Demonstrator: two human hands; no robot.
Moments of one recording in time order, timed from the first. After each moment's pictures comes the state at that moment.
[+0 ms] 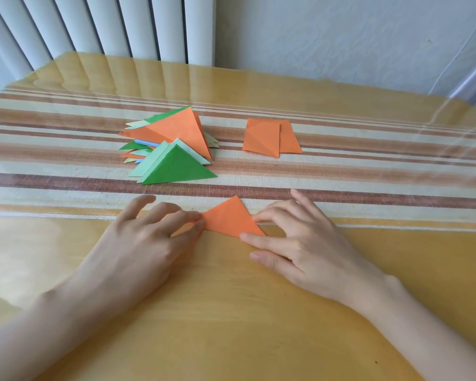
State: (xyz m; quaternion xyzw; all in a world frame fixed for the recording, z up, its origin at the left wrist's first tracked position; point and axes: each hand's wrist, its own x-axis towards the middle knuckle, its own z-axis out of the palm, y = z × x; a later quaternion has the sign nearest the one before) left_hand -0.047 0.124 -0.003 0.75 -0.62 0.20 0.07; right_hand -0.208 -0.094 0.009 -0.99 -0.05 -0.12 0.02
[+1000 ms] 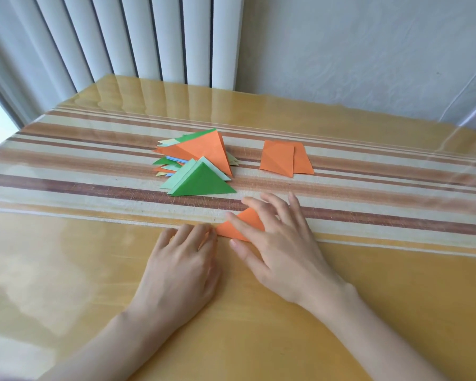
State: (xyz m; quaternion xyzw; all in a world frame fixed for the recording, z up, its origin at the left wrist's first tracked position) left_hand -0.090 0.118 -0.005 0.86 -0.47 0.15 0.13; right_hand -0.174 -0.044 0.022 -0.99 0.05 -0.11 0.01
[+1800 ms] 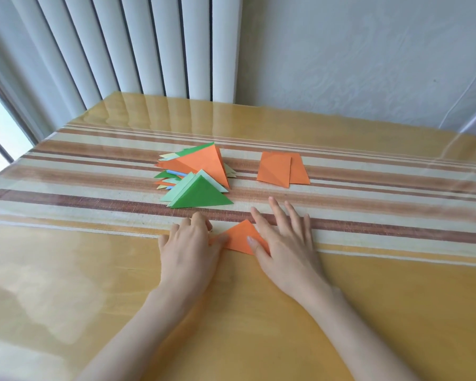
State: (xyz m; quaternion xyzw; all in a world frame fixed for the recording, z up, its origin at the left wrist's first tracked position) left_hand -0.079 0.072 0.008 0.94 -0.22 -0.01 0.25; right_hand -0.171 -0.069 0.005 -0.98 0.19 -0.03 0.10
